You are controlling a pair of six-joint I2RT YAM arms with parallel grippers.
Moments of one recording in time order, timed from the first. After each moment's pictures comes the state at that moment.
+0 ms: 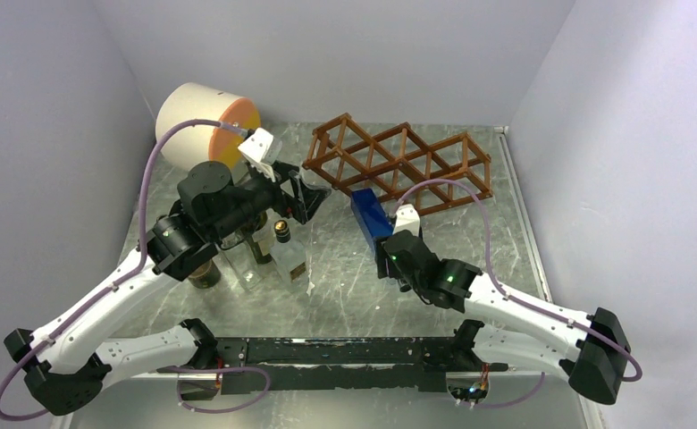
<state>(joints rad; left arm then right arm) -0.81 0.99 1.16 -0.23 0.00 -0.24 0.94 0.95 0.62 -0.39 0.50 0.42</state>
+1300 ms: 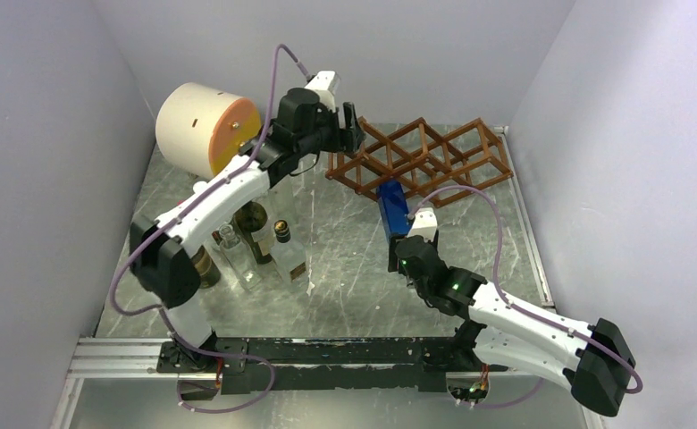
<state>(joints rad) -0.66 1.71 1.66 -0.25 -0.01 -0.41 0.89 0.87 0.48 -0.24 0.65 0.43</state>
